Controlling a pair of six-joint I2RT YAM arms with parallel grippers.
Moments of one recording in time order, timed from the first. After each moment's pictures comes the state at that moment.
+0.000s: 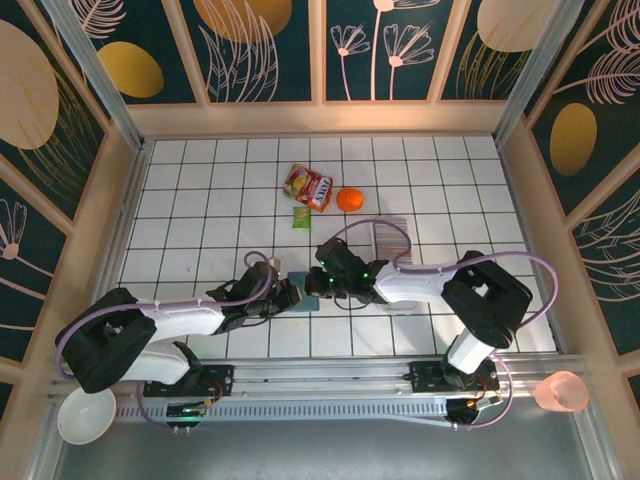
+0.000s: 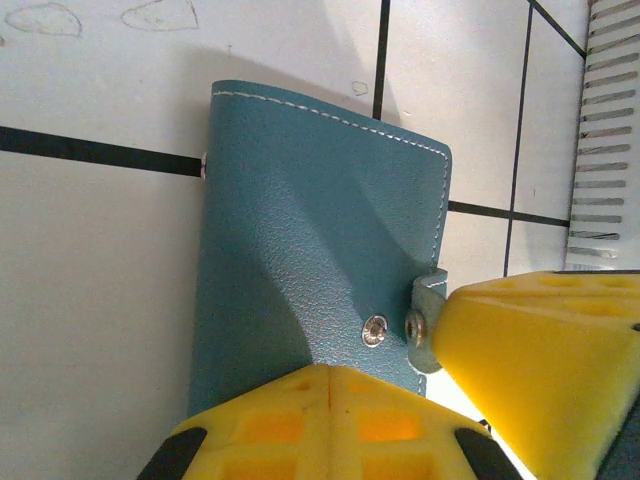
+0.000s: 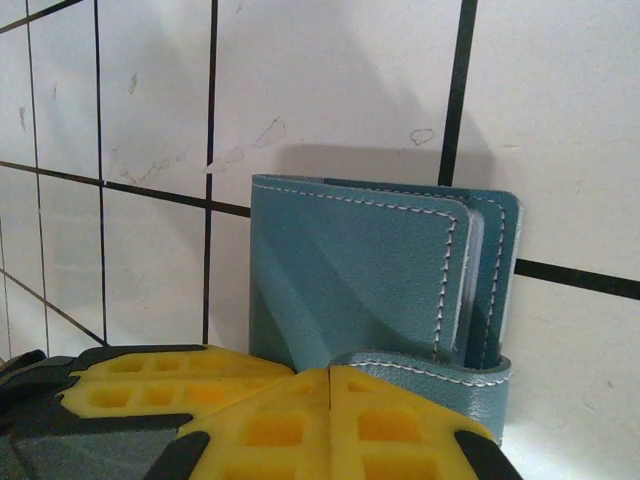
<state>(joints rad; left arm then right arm) -0.83 1.35 0.35 0.22 0.12 -1.13 0.97 1.64 0.78 0.02 -0.16 0.97</state>
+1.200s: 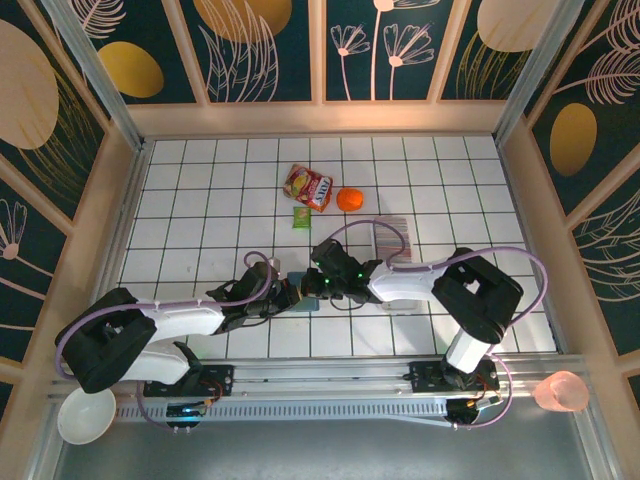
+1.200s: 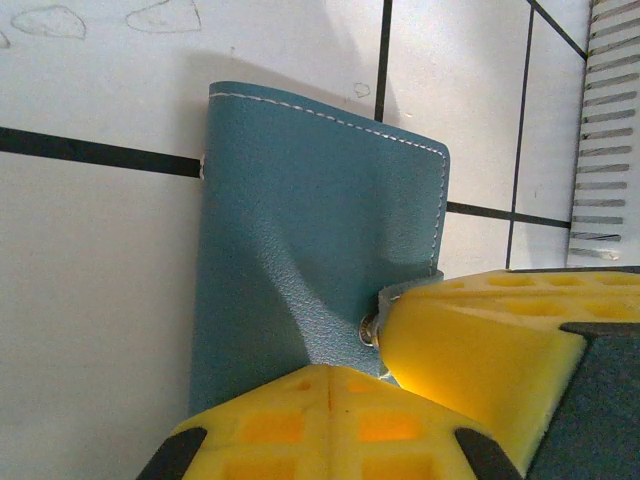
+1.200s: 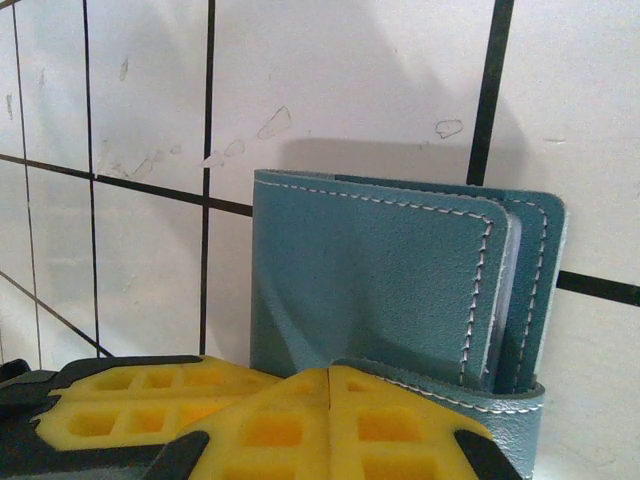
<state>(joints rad) -0.83 1.35 0.35 0.22 0.12 -1.13 0.99 1.69 0.80 0.04 -0.16 0.97</state>
